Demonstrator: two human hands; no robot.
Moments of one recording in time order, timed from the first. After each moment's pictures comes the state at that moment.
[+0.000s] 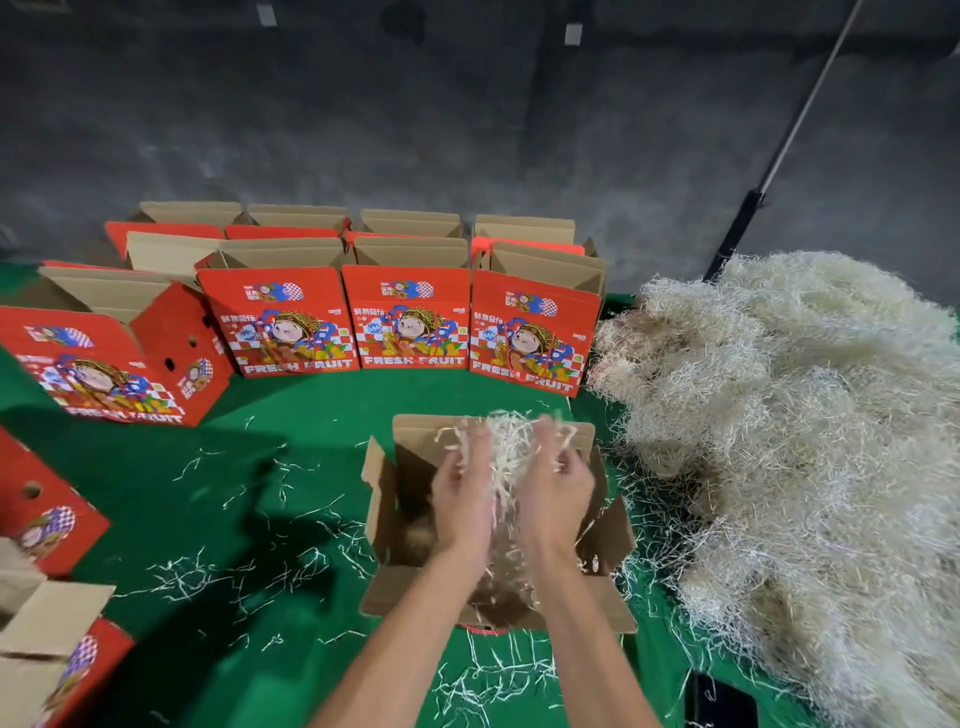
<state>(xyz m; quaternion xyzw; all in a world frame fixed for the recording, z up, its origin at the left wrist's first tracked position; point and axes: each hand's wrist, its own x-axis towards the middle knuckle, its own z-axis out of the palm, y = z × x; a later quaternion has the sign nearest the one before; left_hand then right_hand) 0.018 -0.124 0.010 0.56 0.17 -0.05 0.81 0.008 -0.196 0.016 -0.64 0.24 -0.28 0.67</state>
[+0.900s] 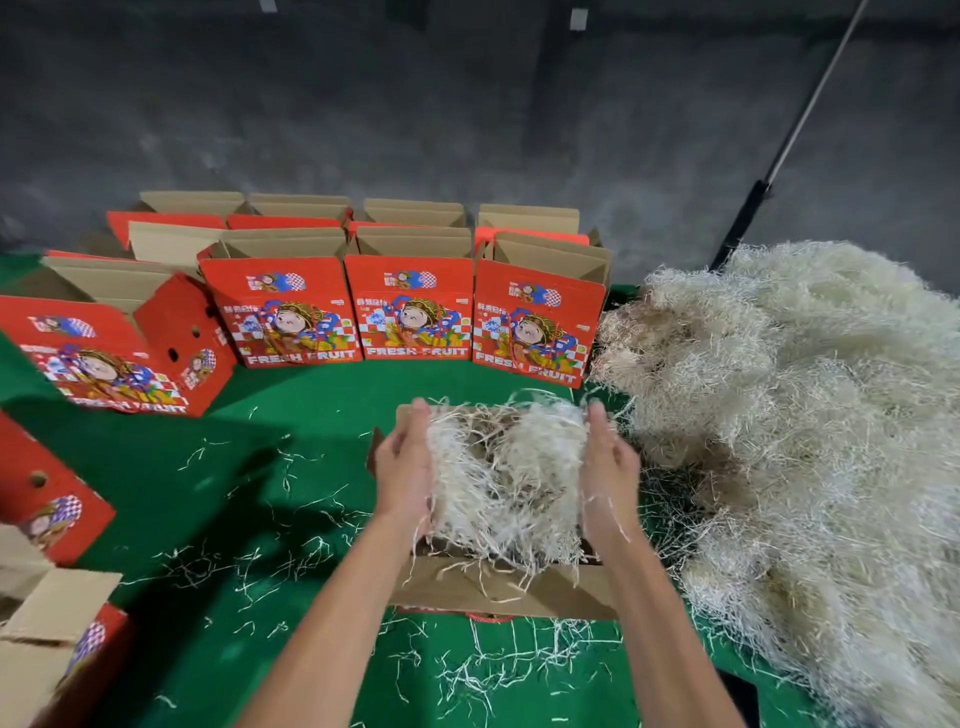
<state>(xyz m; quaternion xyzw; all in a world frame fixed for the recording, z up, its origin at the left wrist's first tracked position) 0.055 -0.060 0.009 0.62 0.19 -0.06 0.76 0.006 -0.254 0.019 -0.66 0.21 -0.17 0.70</state>
